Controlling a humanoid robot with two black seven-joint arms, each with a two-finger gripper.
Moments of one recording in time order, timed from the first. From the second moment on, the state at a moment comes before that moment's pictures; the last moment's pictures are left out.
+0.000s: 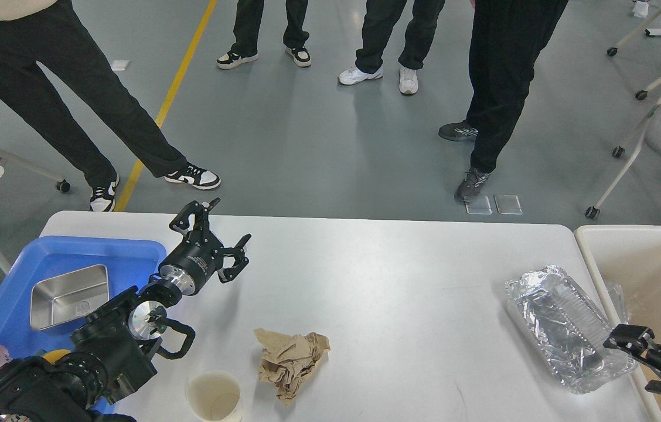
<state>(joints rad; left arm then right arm) -0.73 -0.10 -0.90 -0.10 0.18 -0.64 -0.23 0.28 -0.94 0.60 1.15 -0.76 0.35 -0.21</state>
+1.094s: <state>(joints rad) -0.78 0.00 -0.91 -0.11 0.17 -0.67 -0.21 0.32 -0.77 0.60 0.96 -0.84 0.36 -0.19</state>
